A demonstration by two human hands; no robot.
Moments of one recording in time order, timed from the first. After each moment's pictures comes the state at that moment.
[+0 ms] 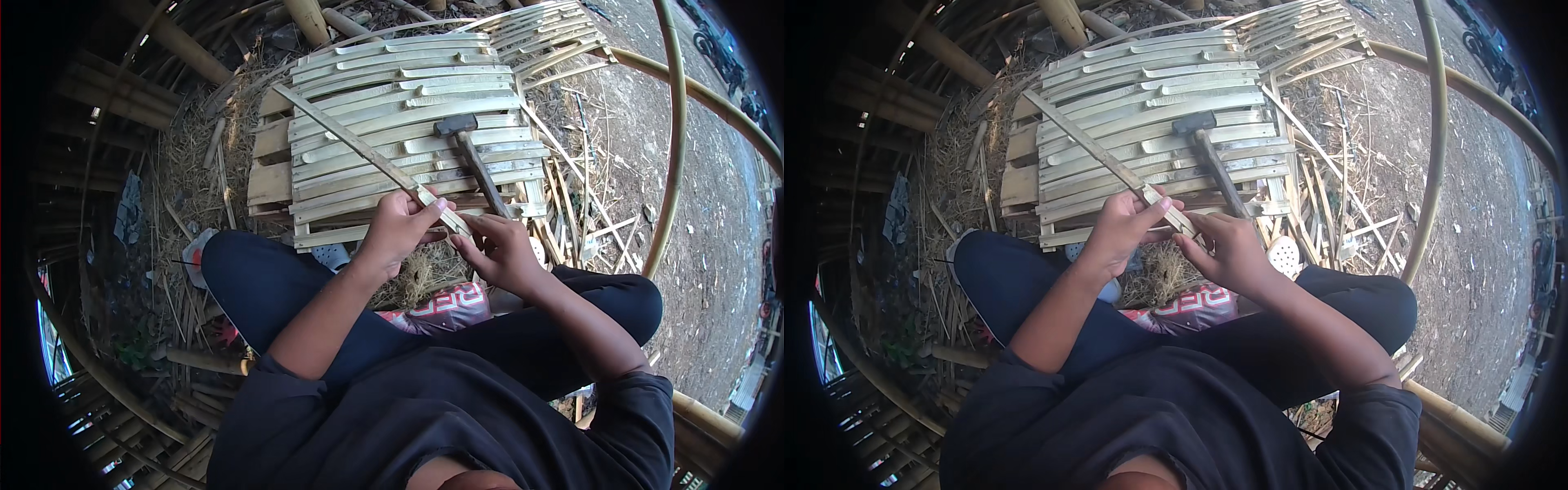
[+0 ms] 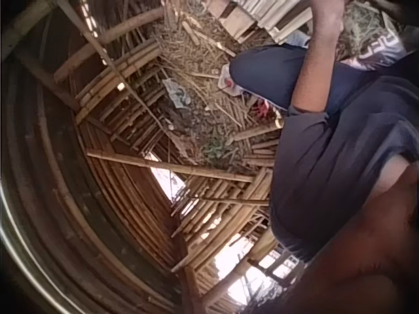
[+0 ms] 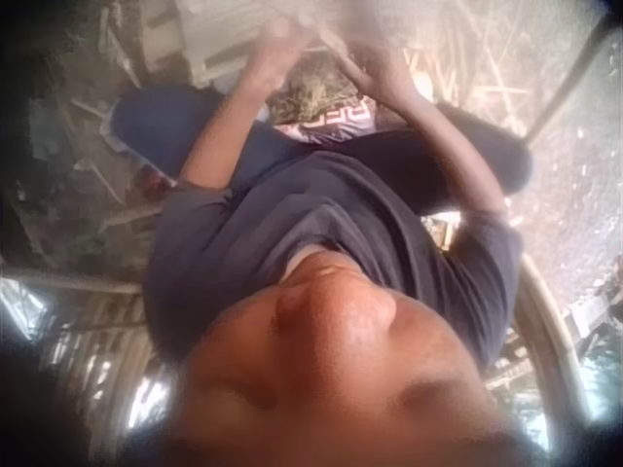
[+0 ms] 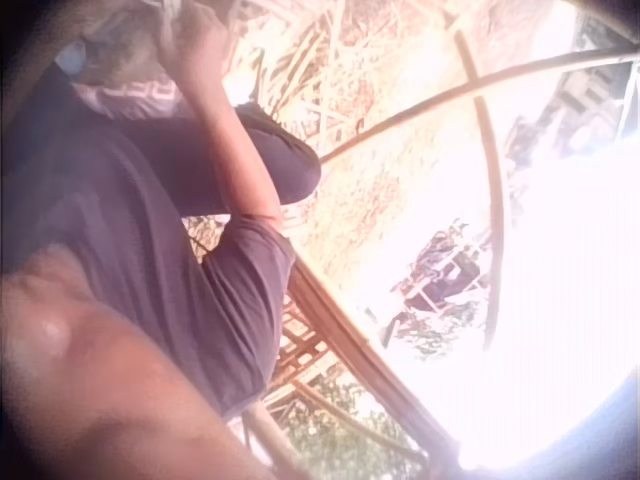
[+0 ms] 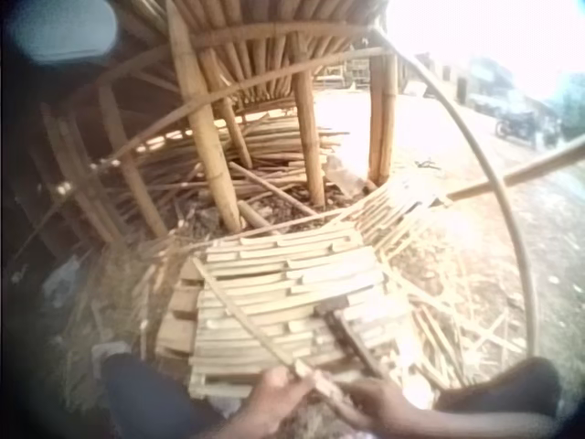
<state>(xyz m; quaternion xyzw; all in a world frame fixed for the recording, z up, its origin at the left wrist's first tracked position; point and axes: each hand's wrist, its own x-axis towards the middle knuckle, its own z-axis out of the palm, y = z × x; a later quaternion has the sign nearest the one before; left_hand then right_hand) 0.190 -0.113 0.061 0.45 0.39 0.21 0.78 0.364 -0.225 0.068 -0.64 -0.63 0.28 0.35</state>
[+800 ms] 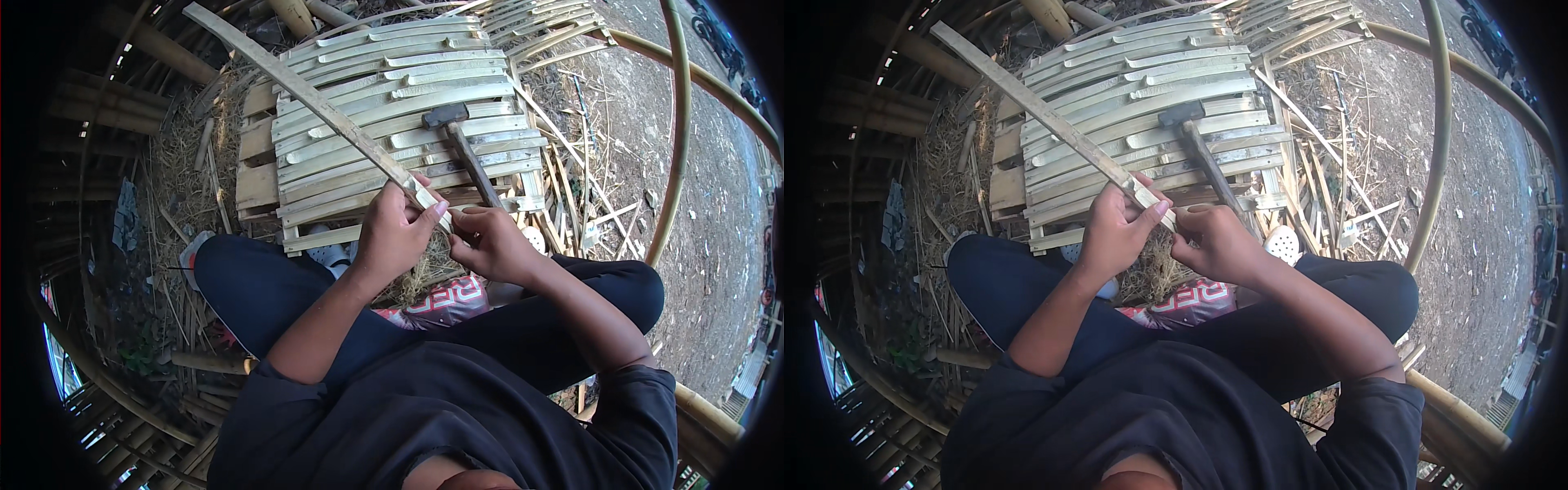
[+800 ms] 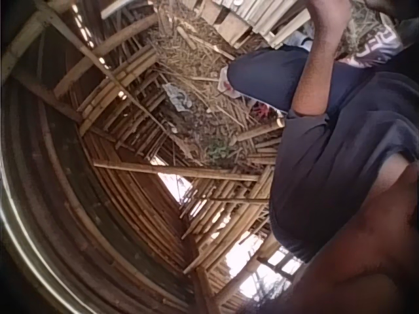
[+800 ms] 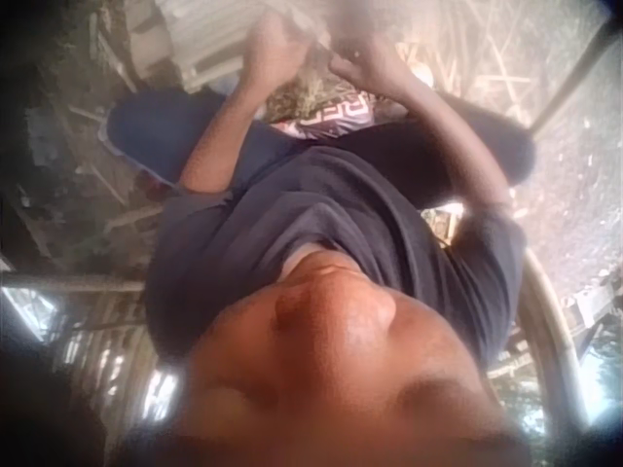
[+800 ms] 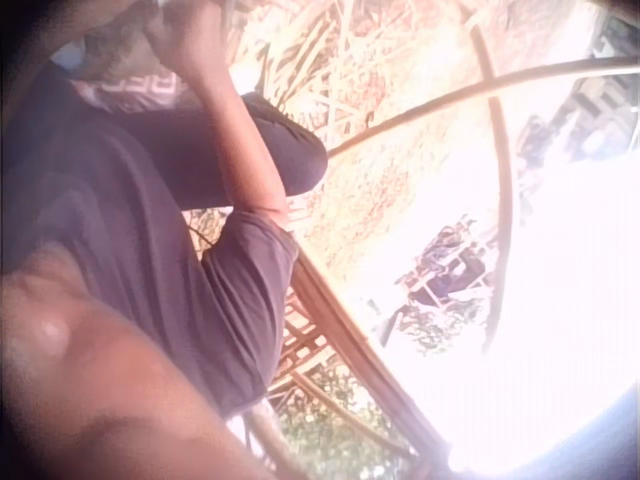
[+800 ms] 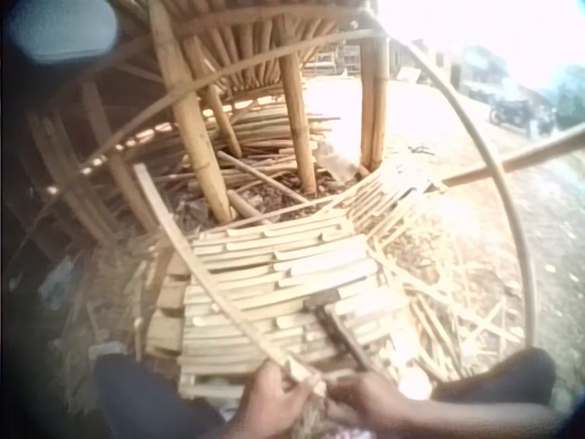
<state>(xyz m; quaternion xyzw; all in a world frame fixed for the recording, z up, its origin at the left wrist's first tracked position) 0.201 -0.116 0.053 0.64 0.38 0.25 0.62 0.381 -0.206 0.052 -0.58 -0.64 0.38 0.34</state>
